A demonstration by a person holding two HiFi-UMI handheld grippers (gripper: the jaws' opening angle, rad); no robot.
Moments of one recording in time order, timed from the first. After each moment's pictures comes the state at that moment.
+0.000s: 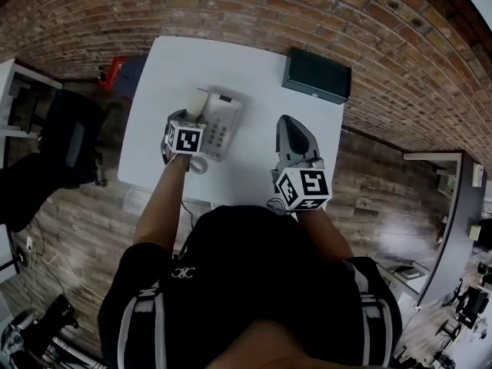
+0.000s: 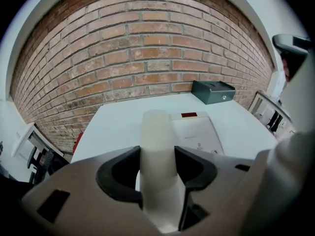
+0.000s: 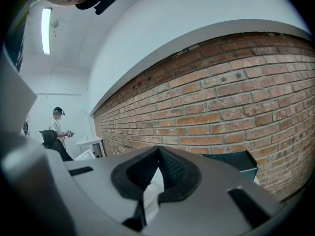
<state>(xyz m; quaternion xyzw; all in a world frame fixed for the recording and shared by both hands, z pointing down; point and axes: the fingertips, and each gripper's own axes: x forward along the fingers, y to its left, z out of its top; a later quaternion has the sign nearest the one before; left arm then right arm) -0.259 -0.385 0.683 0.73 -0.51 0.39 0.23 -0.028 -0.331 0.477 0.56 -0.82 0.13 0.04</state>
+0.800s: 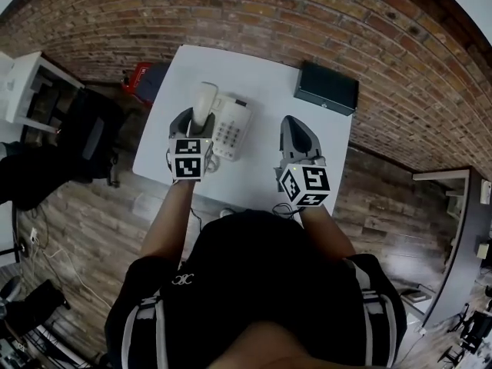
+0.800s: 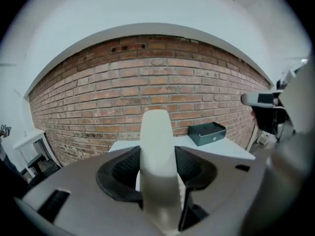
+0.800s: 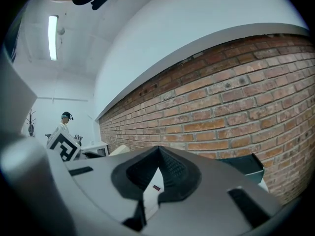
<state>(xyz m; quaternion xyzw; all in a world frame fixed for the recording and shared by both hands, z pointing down) -0.251 -0.338 0.528 0.77 -0.58 0.22 0.13 -0.041 -0.311 0.456 0.54 -0.83 0.11 0.01</state>
